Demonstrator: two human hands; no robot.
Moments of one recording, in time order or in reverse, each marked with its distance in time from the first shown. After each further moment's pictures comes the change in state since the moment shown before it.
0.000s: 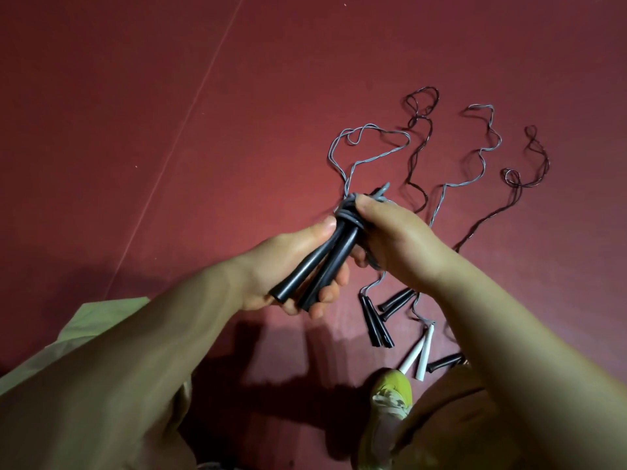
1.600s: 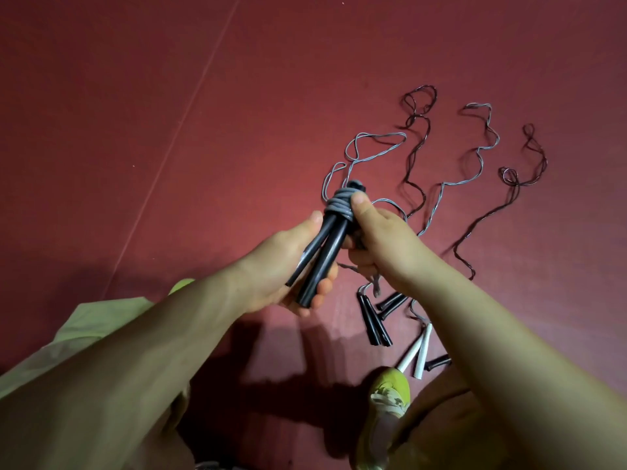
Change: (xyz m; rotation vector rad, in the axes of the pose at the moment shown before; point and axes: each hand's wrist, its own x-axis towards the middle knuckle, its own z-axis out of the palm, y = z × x) left_hand 0.009 -0.003 0.007 -0.076 0.245 -0.072; right_hand 0.004 0.008 0.008 0.053 0.189 0.133
